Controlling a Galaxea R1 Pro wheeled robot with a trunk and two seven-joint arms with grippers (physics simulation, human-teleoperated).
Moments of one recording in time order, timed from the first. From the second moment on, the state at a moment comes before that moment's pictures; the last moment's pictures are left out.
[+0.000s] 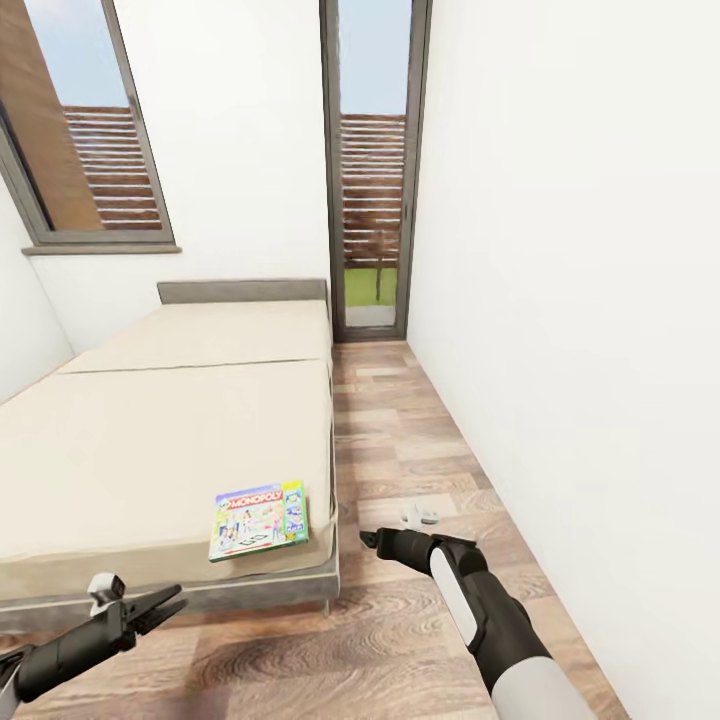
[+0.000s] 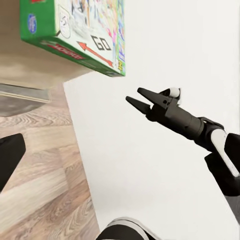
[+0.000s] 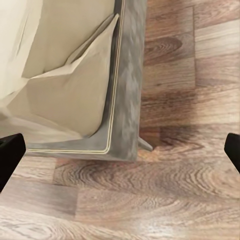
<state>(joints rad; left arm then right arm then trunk) -0.42 0.39 0.41 -0.50 0.16 0.59 -1.57 -0.53 0.17 0.10 -0.93 -0.26 0.61 0.14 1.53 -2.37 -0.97</state>
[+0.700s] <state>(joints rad) -0.42 0.39 0.56 -0.50 0.16 0.63 -1.48 -0.53 0.17 0.10 -0.93 -0.26 0.61 0.14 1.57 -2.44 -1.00</state>
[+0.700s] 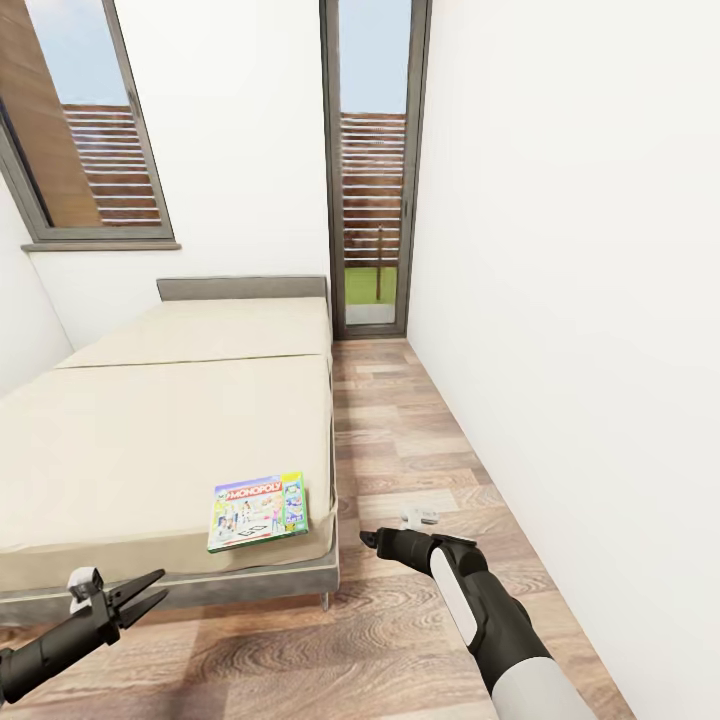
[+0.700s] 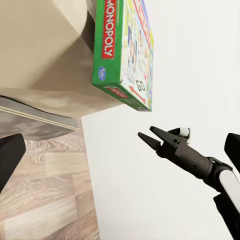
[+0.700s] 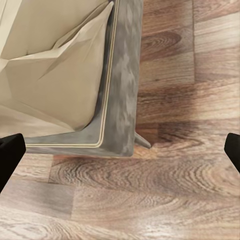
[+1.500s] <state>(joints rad) -0.42 0.39 0.57 -0.50 0.16 0.63 -1.48 -0.53 0.17 0.10 -0.93 -0.26 0.61 0.14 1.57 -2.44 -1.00</state>
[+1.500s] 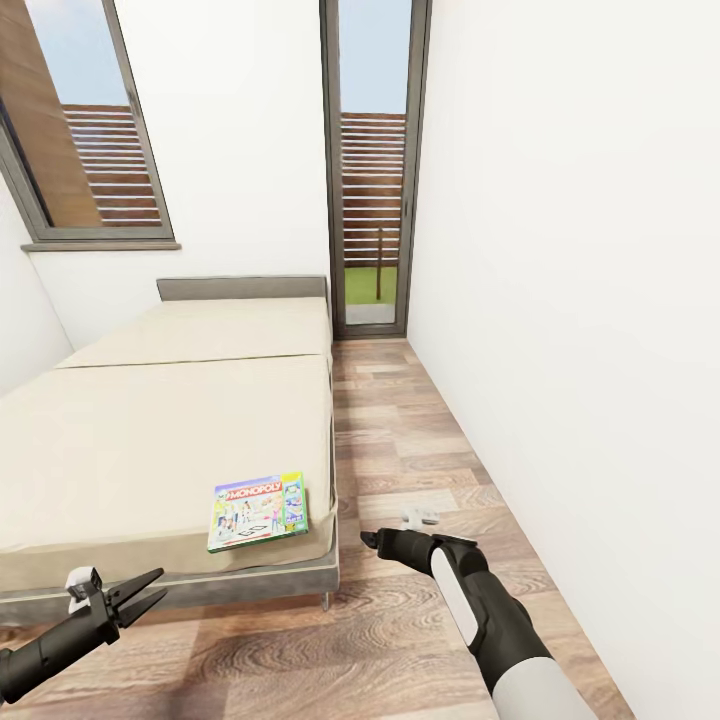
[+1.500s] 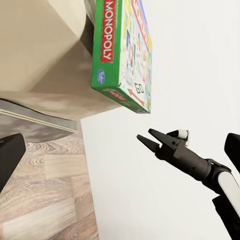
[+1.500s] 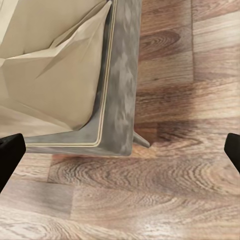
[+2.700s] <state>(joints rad) -0.42 0.39 0.57 -0.50 0.16 0.63 -1.48 -0.53 0.15 0.00 -0.92 -0.26 0.61 0.13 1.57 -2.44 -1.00</state>
